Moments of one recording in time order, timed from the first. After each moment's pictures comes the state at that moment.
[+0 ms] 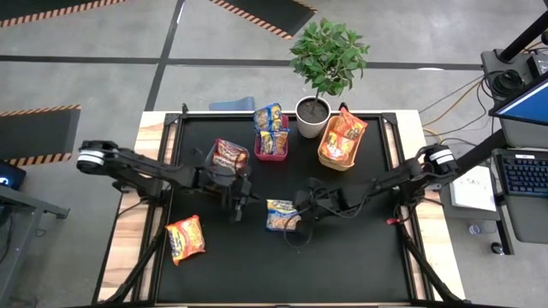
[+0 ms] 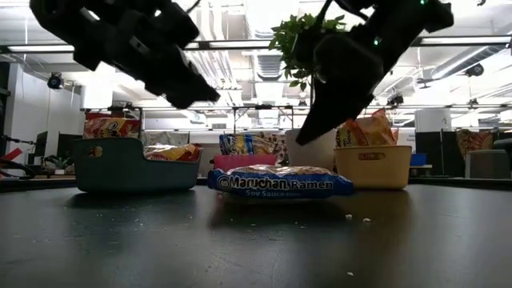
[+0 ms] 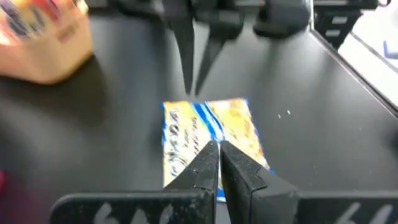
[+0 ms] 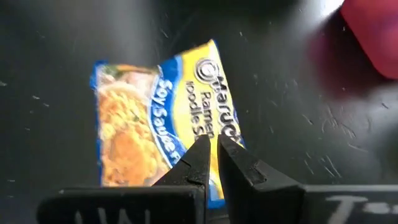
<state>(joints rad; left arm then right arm) -0.05 1.36 0.58 0.33 0.11 0.00 0.26 1.68 0.99 -0.20 0.33 0.39</state>
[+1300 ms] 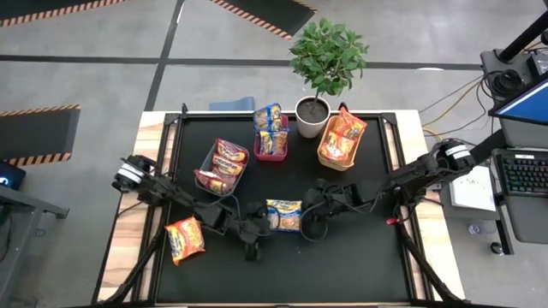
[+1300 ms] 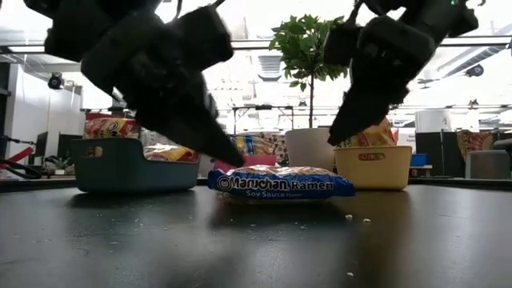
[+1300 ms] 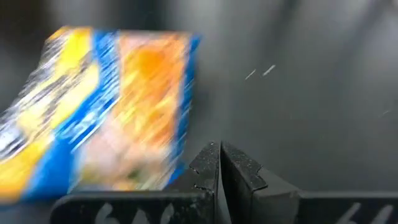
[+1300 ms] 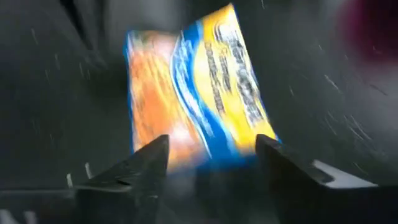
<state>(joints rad) -0.41 1.81 0.89 0.20 -0.25 -0.34 0.25 1.54 0.83 -0.14 0.18 0.43</state>
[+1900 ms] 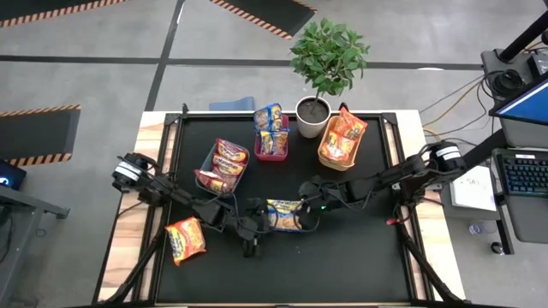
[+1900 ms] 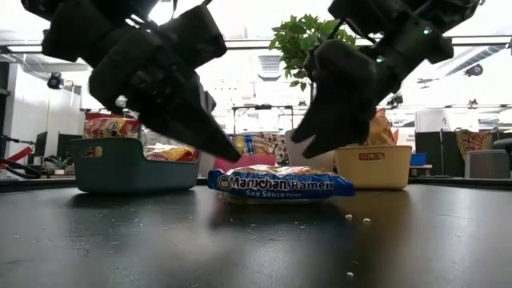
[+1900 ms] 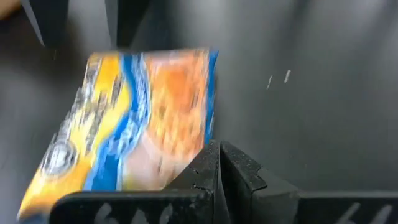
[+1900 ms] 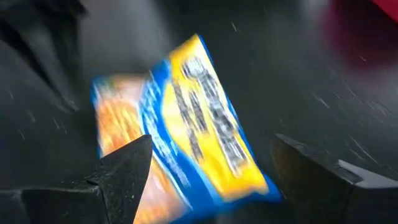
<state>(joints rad) -0.39 1.78 0.85 0.23 -0.31 -0.22 0.19 1.61 0.79 0.08 0.21 0.52</state>
